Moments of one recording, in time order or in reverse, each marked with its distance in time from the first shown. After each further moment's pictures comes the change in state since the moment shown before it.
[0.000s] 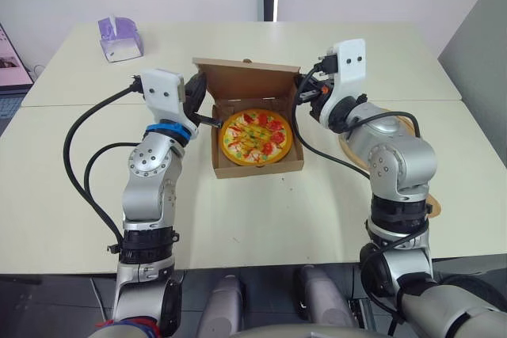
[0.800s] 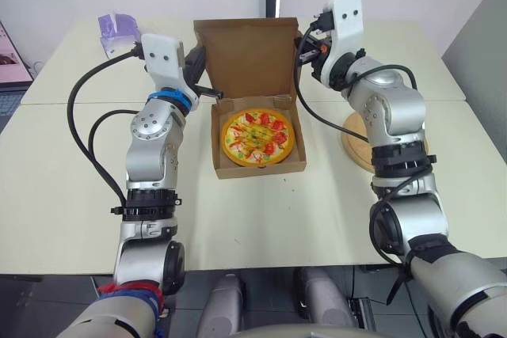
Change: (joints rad) left arm -0.236 0.011 0.024 0.263 -0.005 -0.038 -0.003; right arm -0.284 -0.107 0.002 0.487 -0.076 -0.296 0.117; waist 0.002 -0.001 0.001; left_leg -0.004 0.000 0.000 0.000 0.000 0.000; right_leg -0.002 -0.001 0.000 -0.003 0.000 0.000
